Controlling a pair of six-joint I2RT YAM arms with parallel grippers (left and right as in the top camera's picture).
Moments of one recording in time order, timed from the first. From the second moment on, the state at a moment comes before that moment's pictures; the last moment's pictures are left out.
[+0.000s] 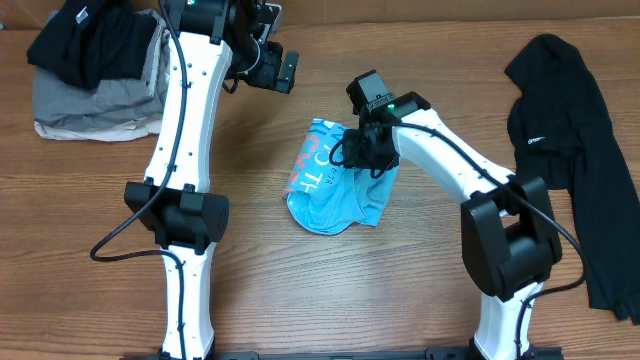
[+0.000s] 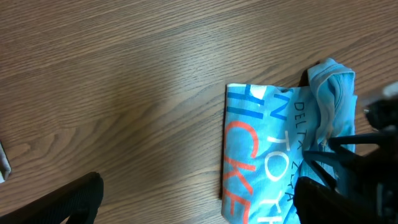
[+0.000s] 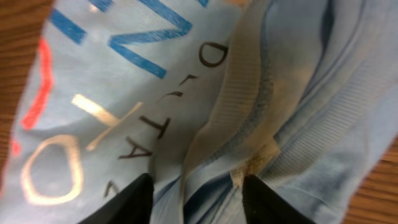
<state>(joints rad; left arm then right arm) -0.21 2.36 2.70 -1.59 0.15 0.02 0.45 2.06 1.57 -0.87 -0.13 0.46</state>
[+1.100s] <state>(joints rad) -0.21 2.36 2.70 -1.59 0.15 0.02 0.44 1.93 1.57 -1.16 -0.14 0.46</state>
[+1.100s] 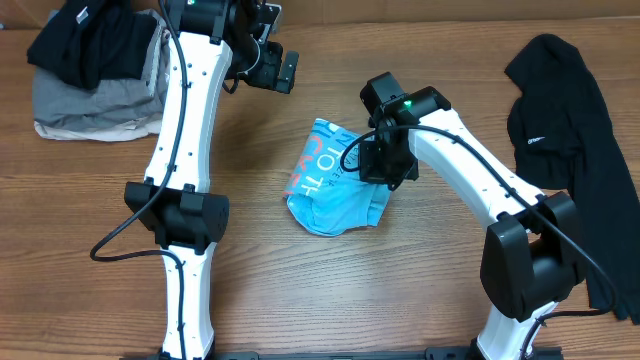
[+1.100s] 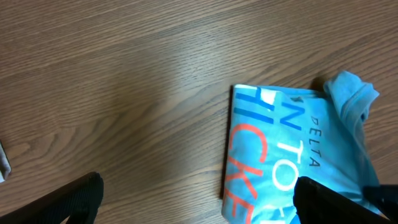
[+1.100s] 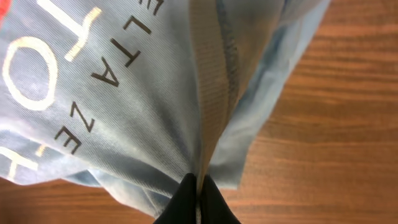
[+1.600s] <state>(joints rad) -0.21 2.36 2.70 -1.59 0.16 0.02 0.38 1.94 1.37 -1.11 -0.12 0.50</state>
